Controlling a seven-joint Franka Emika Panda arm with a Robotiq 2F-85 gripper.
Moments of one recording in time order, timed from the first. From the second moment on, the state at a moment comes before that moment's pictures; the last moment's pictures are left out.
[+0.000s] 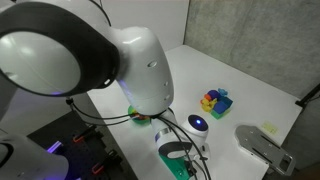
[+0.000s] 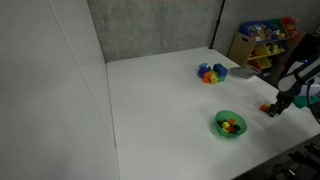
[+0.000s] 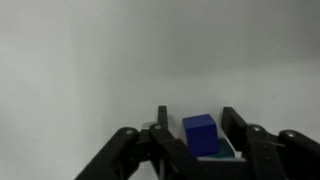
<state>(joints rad) -0.52 0.80 -0.13 -2.10 -0.05 2.78 -0.39</state>
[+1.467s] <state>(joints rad) -0.23 0.42 -0.07 -2.28 -0.05 2.65 -0.22</state>
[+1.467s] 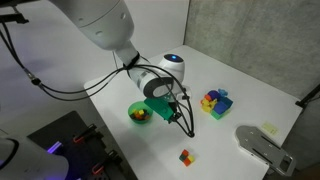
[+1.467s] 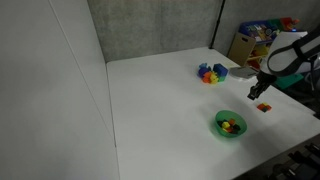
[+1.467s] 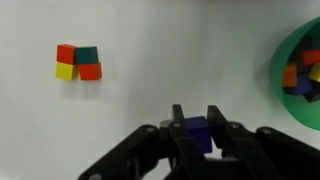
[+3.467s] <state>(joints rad) -0.05 0.56 0.06 -2.23 0.07 2.56 -0.15</state>
